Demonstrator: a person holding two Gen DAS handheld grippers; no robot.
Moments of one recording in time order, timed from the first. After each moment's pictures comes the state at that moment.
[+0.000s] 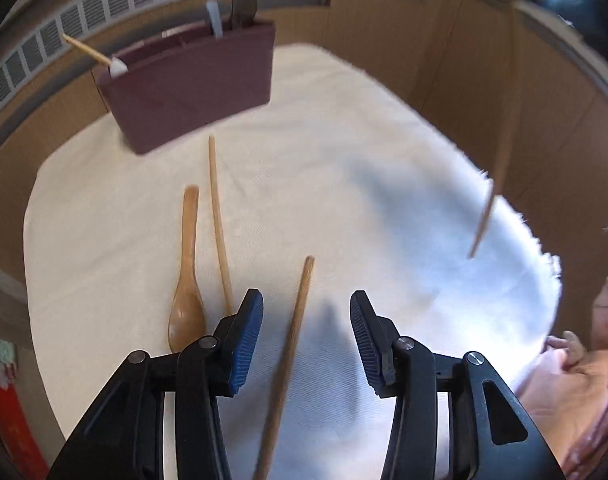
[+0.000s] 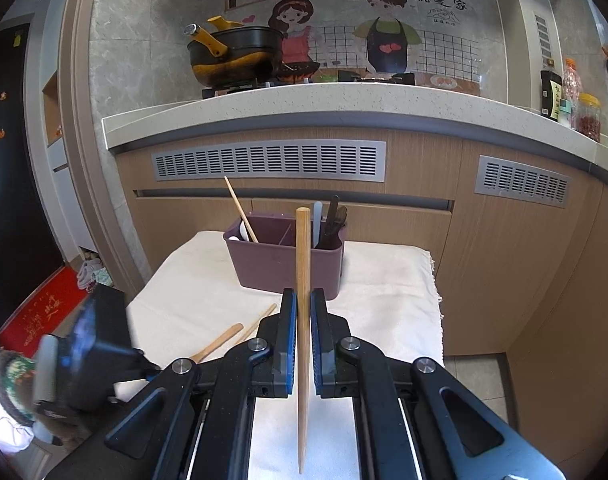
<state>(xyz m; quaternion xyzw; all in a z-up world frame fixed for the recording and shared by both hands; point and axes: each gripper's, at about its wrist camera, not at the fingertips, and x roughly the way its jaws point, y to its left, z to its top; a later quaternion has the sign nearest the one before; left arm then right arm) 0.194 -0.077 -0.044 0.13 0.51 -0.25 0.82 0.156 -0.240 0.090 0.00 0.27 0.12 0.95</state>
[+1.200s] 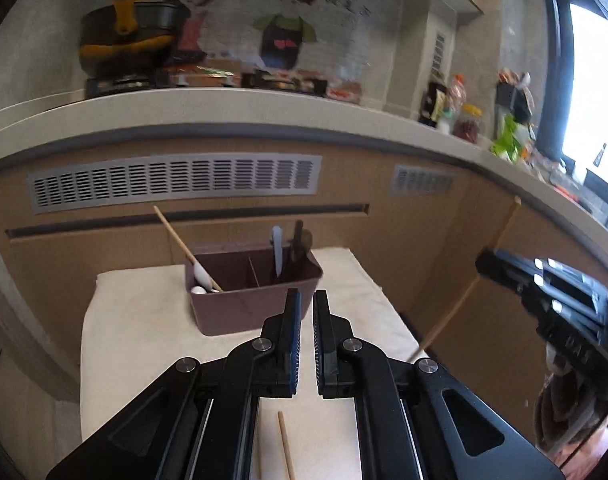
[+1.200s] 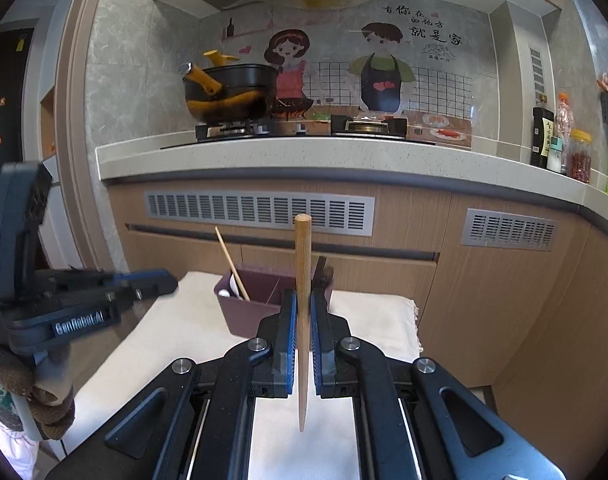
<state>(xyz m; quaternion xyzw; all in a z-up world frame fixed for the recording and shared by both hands) 0.213 -0.043 0.123 -0.01 0.29 -0.22 0.93 0.173 -0.240 0.146 -0.01 0.22 0.11 0.97</state>
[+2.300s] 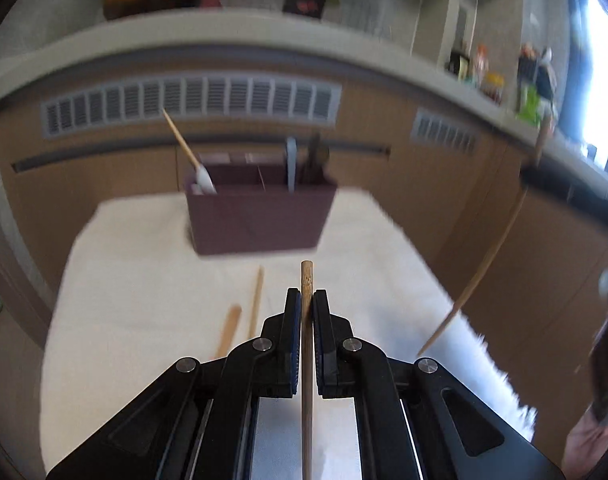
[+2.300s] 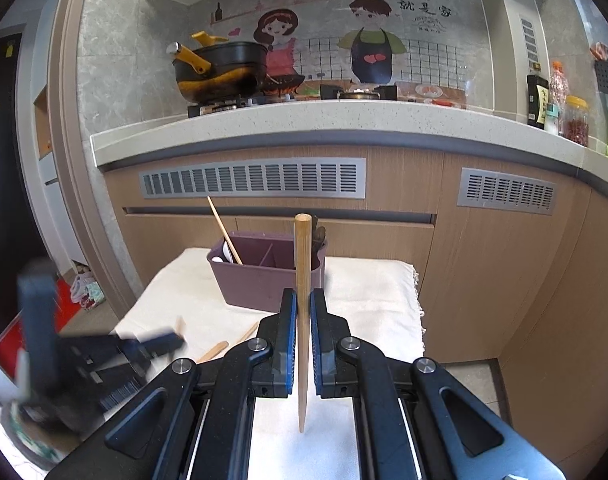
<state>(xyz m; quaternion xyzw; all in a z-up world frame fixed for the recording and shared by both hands) 0.185 -0.056 0.035 -0.03 0.30 -0.17 0.94 0.160 -0.256 0.113 0.01 0.25 0.11 0.96</state>
